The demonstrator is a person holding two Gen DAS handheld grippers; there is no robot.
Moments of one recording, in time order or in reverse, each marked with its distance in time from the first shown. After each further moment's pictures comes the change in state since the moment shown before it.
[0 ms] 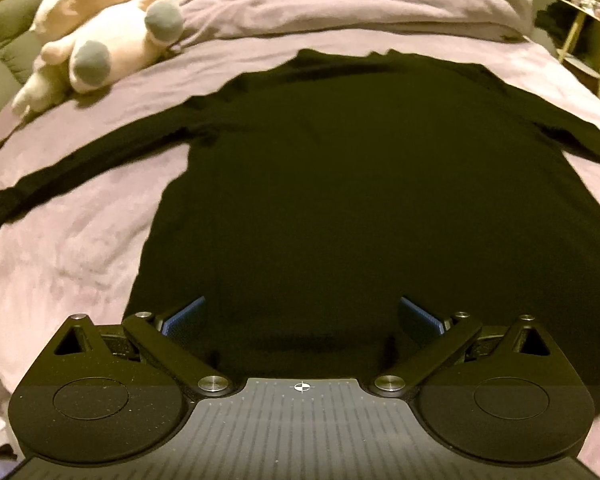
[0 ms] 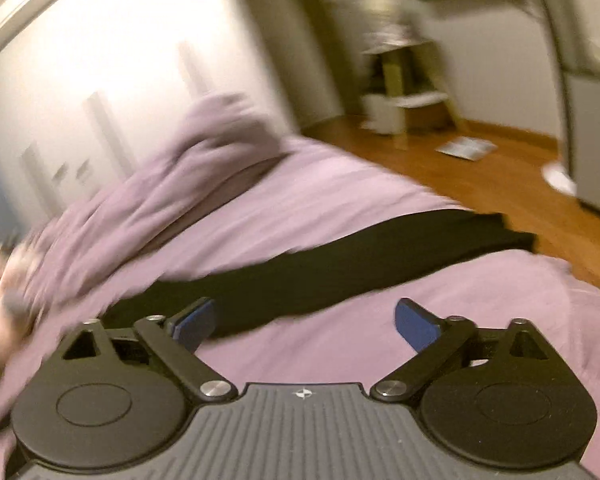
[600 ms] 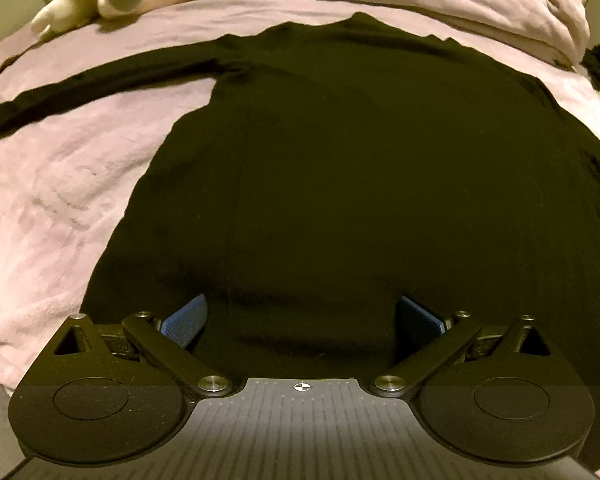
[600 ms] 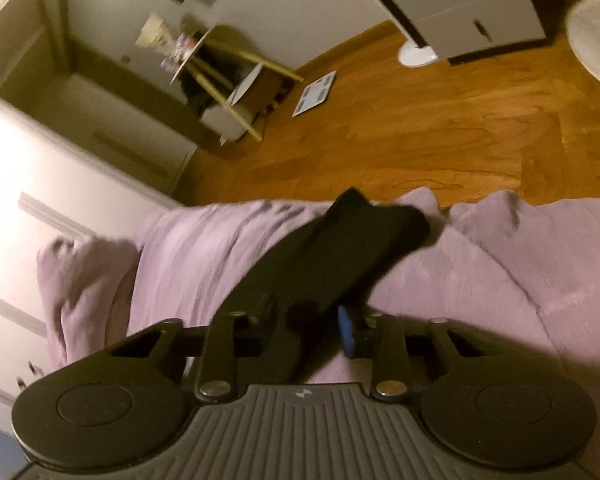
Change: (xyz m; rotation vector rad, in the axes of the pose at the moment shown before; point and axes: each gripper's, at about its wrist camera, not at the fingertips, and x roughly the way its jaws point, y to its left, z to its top) left arm 0.044 0.026 -0.011 -0.195 0.084 -0.038; right arm 0.103 -0.130 0.017 0.639 -0.021 -0.157
